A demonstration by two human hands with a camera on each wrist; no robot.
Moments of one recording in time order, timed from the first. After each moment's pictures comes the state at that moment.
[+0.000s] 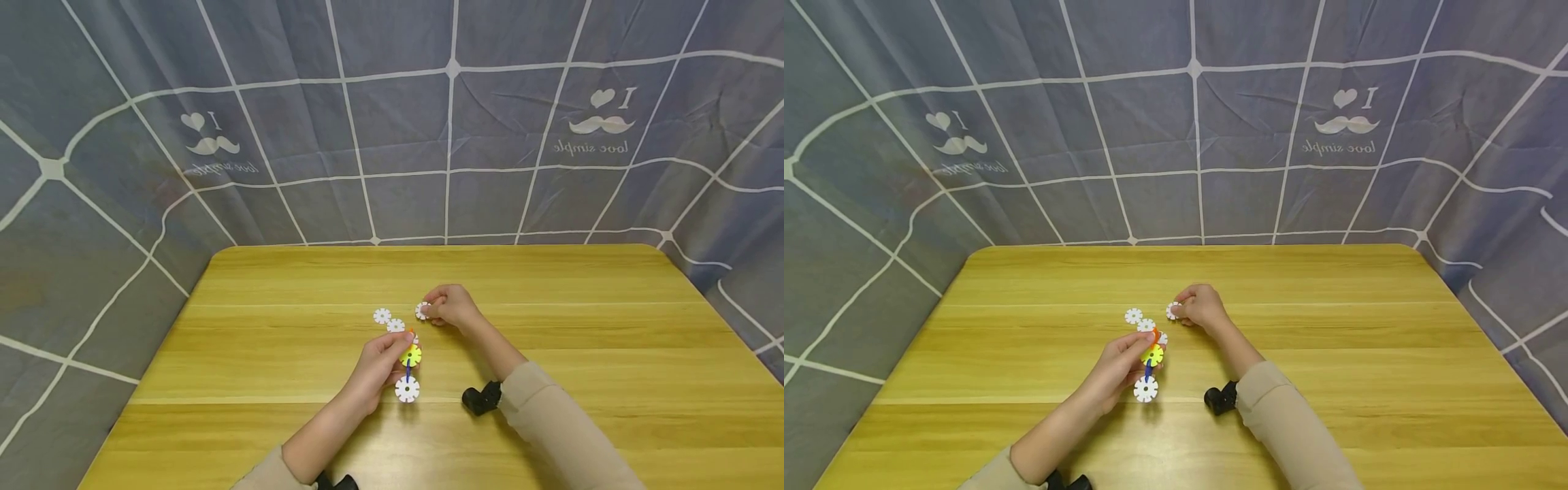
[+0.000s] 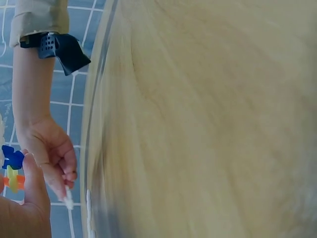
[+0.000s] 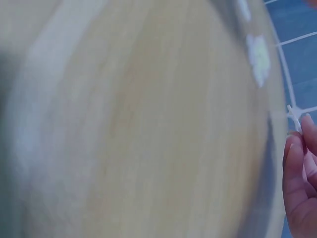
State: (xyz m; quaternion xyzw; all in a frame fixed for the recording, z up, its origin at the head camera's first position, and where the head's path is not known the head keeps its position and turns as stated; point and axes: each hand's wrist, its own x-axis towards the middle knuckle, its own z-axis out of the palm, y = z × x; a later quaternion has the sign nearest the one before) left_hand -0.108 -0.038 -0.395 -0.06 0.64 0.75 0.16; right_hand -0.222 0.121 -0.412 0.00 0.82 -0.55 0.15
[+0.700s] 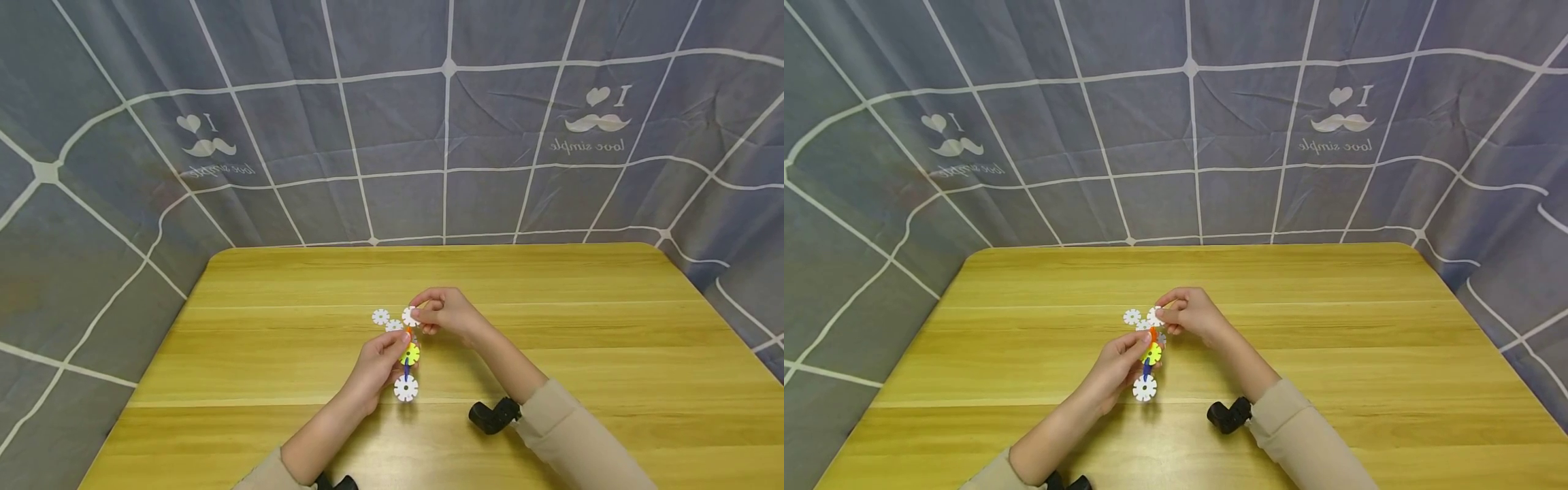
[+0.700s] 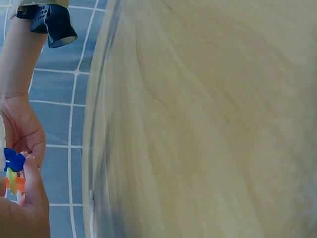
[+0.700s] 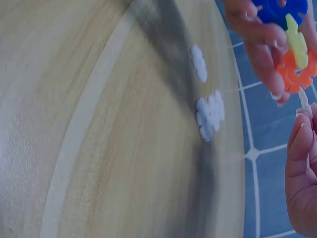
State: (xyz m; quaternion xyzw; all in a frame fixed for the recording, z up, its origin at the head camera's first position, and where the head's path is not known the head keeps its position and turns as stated) left_hand -0.109 -0.037 -0.395 -0.05 0.65 0.74 0.16; right_hand -0.188 0.122 -0.378 -0.11 0.77 -0.61 0.19
